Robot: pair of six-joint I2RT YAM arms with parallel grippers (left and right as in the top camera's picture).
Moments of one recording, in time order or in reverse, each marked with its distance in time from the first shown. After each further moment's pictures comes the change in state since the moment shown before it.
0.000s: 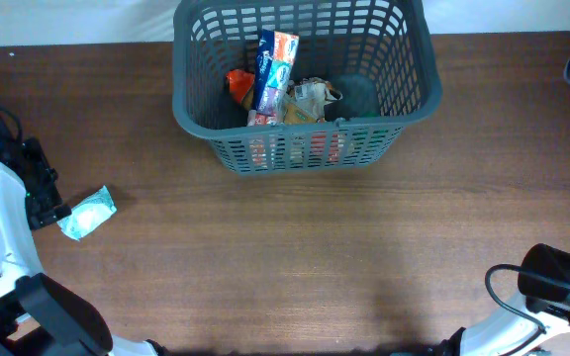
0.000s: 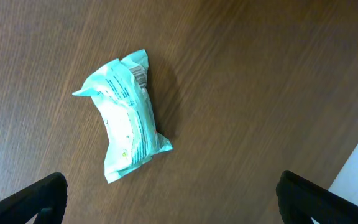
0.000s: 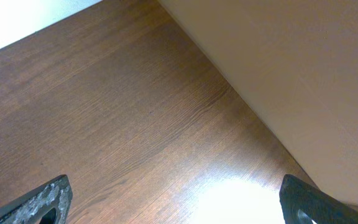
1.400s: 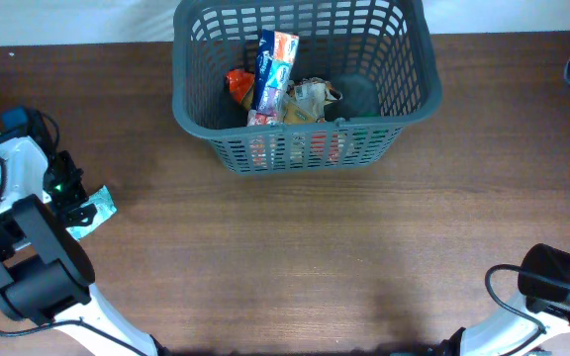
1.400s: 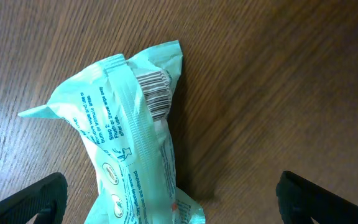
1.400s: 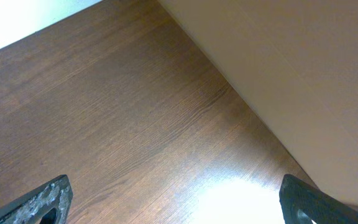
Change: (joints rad) left arm -0.047 0.358 0.068 0.019 -0.035 -0.113; right arm 0.000 0.000 0.000 0.000 0.000 0.000
